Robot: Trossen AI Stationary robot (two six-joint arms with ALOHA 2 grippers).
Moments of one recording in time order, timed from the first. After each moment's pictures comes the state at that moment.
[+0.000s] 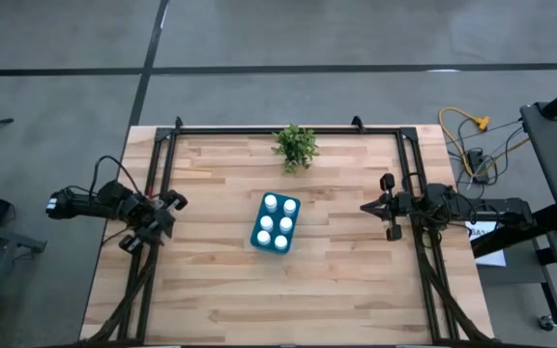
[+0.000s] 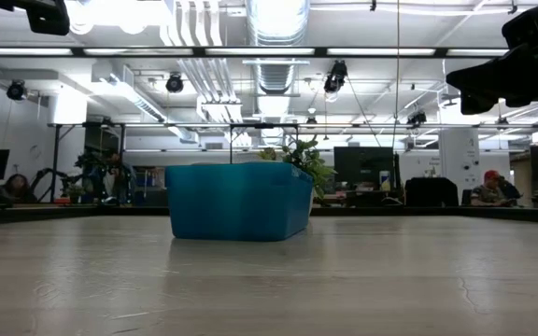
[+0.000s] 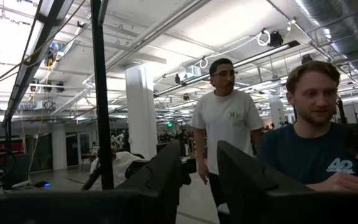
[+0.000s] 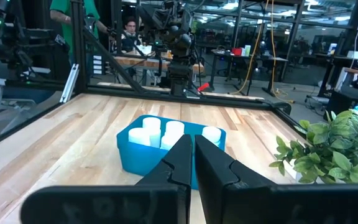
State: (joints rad) left arm -0.12 0.04 0.01 0.57 0.59 -0.23; right arm -0.01 0.02 0.01 0.01 -0.05 -0.06
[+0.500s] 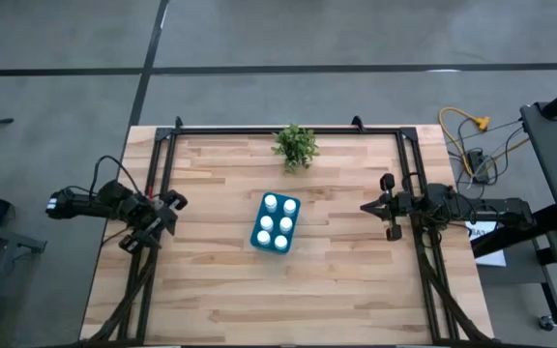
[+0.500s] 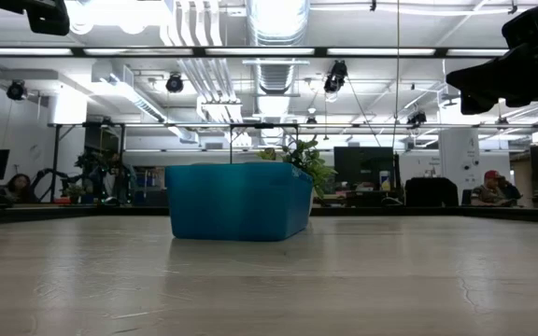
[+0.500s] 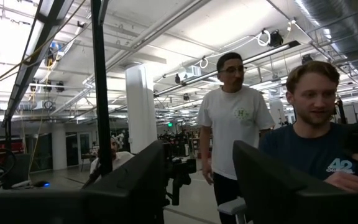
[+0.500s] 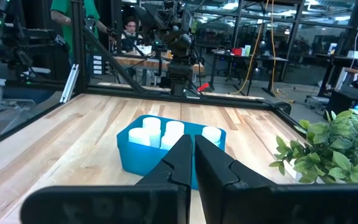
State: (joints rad) left arm -0.12 0.04 0.01 0.57 0.59 -0.23; right arm -0.01 0.02 0.01 0.01 -0.05 -0.05
